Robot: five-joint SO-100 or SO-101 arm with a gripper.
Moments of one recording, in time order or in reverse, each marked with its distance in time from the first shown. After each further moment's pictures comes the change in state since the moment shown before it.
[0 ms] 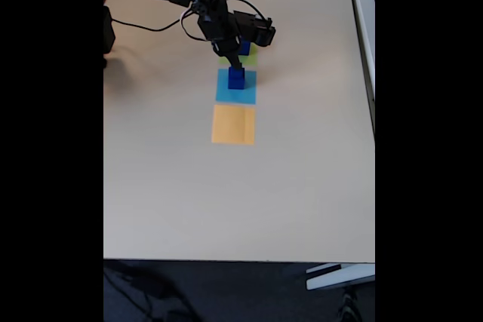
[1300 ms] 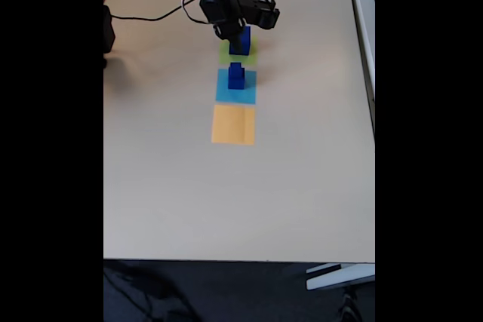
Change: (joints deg) arm -3.4 0.1 -14.1 13.1 3.4
